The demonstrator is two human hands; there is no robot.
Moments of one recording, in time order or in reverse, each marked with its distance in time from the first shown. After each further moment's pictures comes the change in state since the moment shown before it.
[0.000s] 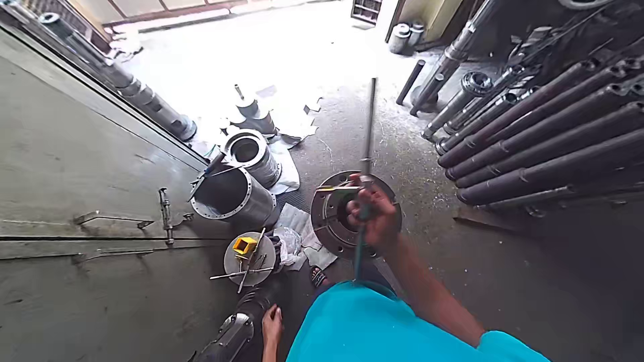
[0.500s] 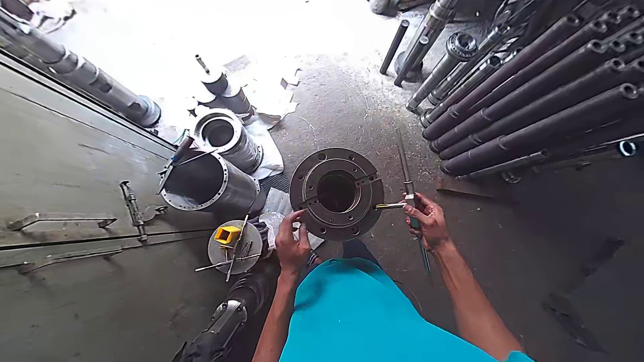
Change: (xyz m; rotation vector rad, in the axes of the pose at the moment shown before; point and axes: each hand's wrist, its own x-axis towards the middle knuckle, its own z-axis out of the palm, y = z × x) left_hand -0.090 0.314 0.045 -0.037 0.131 1.187; right_hand -0.105 -0.031 -0.171 -0.608 0.540 0.144
